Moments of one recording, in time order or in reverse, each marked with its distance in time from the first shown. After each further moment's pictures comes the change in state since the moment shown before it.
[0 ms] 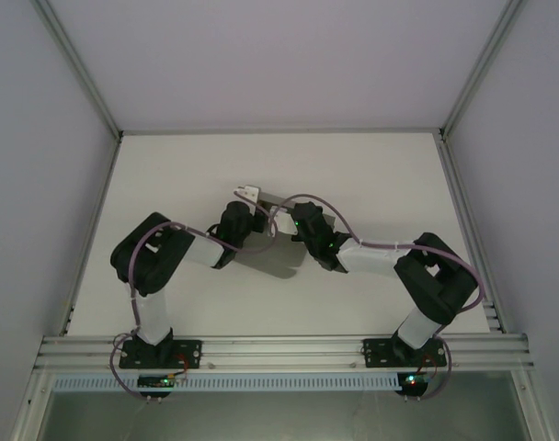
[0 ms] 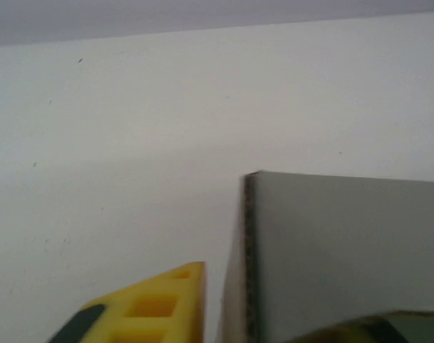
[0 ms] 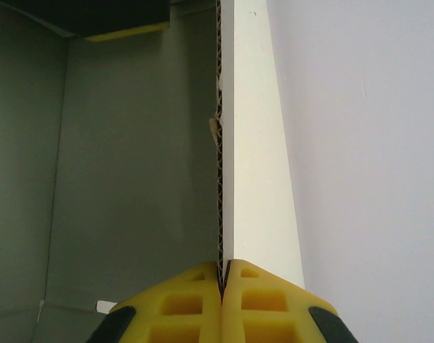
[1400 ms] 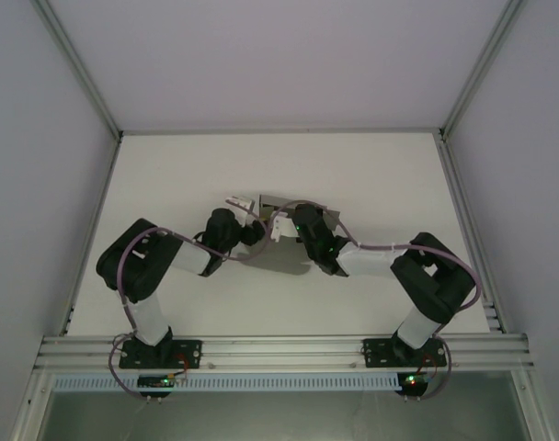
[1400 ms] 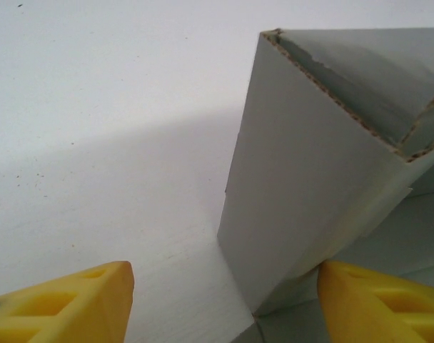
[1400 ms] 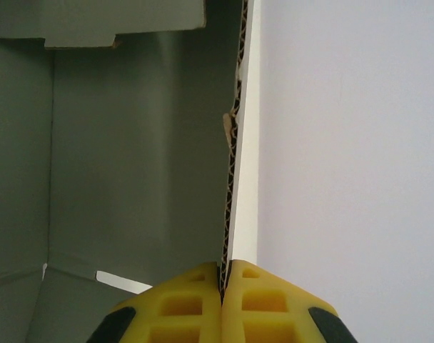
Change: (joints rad) left arm 0.053 -0.089 -0.138 0.002 0.231 0.055; right arm 0.010 0.011 -0.040 0.086 0.097 -0.185
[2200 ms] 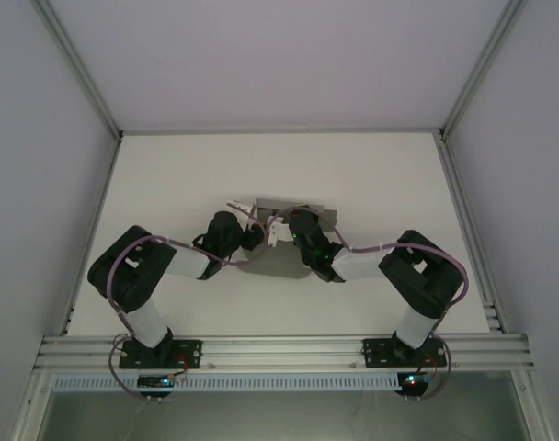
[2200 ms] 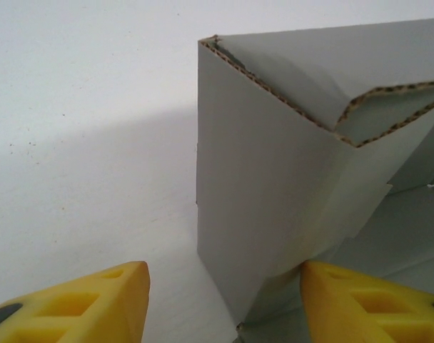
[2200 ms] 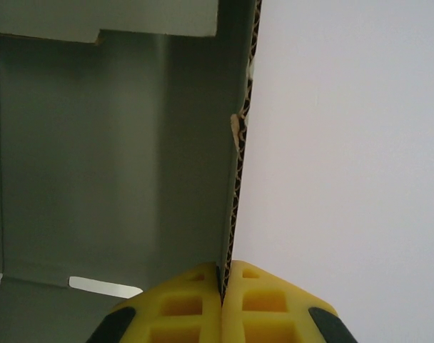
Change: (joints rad) left arm -0.040 -0.072 -0.016 -0.107 -0.042 -0.037; right arm 0.043 0.062 -0.039 0.185 0.090 -0.111
